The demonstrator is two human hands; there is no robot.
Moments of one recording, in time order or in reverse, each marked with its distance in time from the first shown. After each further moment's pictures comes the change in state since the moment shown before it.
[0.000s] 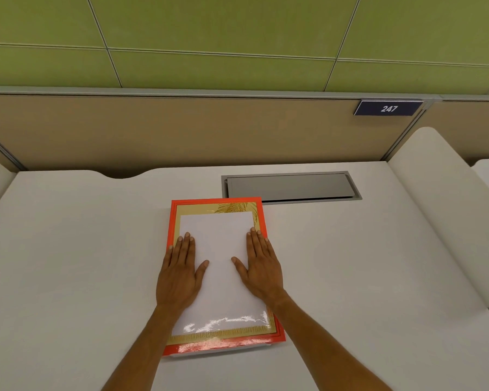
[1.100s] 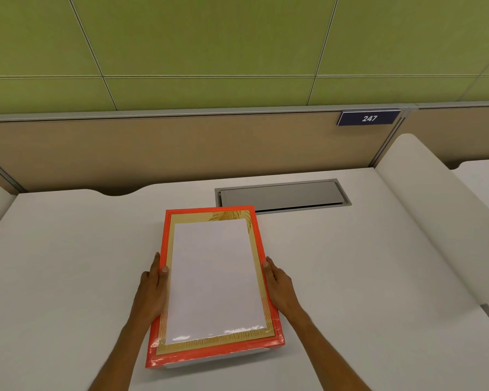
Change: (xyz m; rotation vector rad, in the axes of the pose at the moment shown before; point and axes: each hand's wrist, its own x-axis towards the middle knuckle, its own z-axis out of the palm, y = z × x) left_hand -0.013 -0.033 -0.034 -0.632 -0.128 -0.366; right_hand -0.039 0.031 -0.041 0.917 -0.101 0.398
